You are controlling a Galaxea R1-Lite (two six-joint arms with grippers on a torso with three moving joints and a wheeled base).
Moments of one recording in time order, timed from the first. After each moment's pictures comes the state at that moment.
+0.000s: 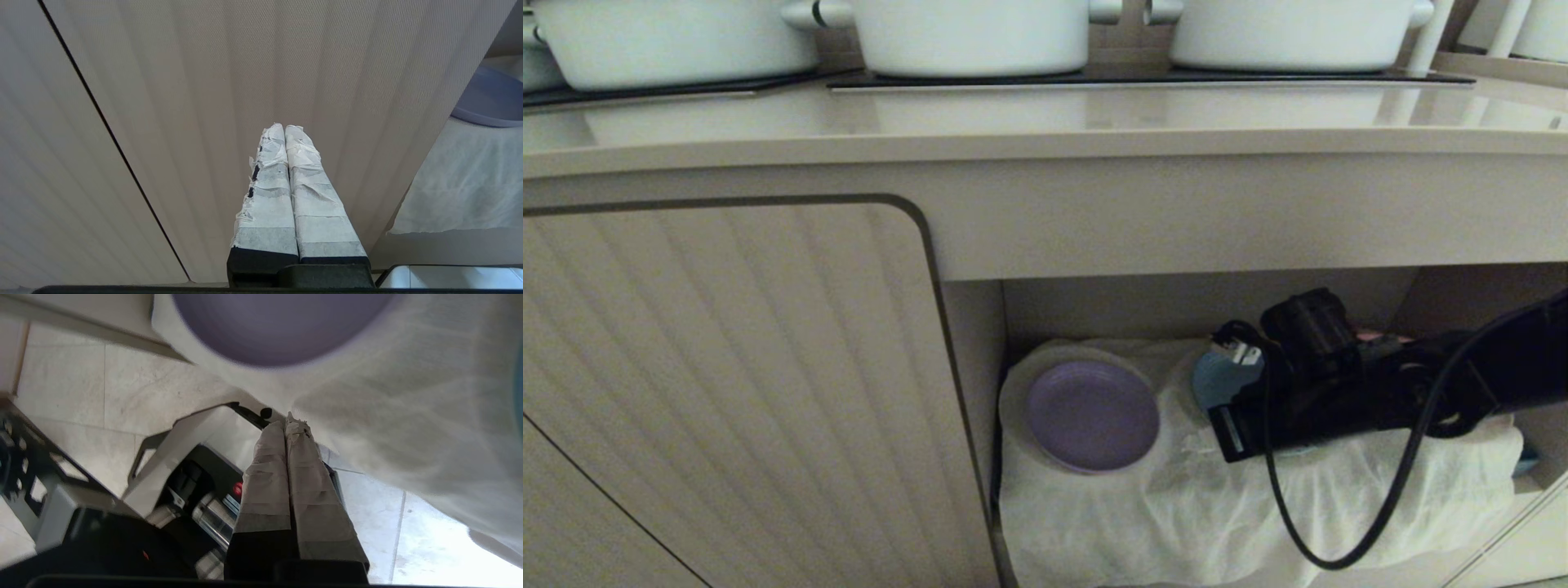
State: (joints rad) left arm 0.00 0.00 0.00 0.00 0.00 0.00; right arm 0.39 1.92 -0.97 -0.05 0.44 0.12
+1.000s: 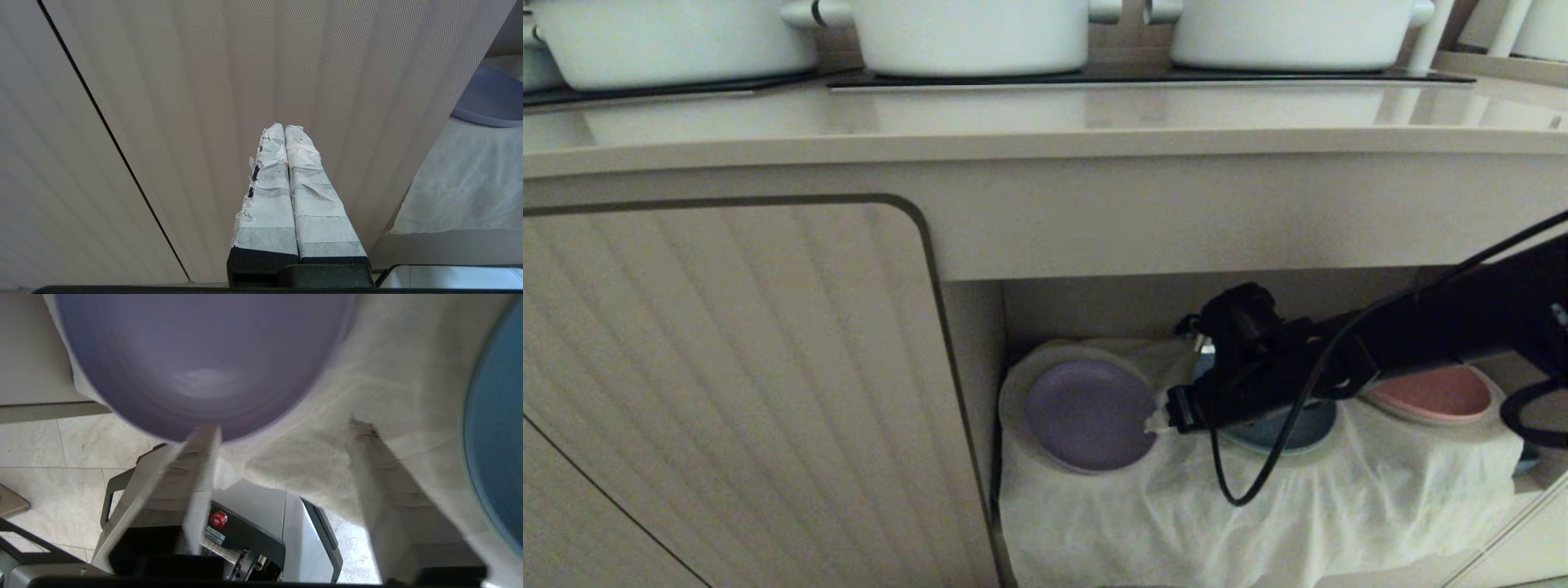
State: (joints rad) left arm 0.00 0.00 0.00 0.00 0.00 0.00; right arm 0.42 2.11 -1.23 0.07 0.25 0.20
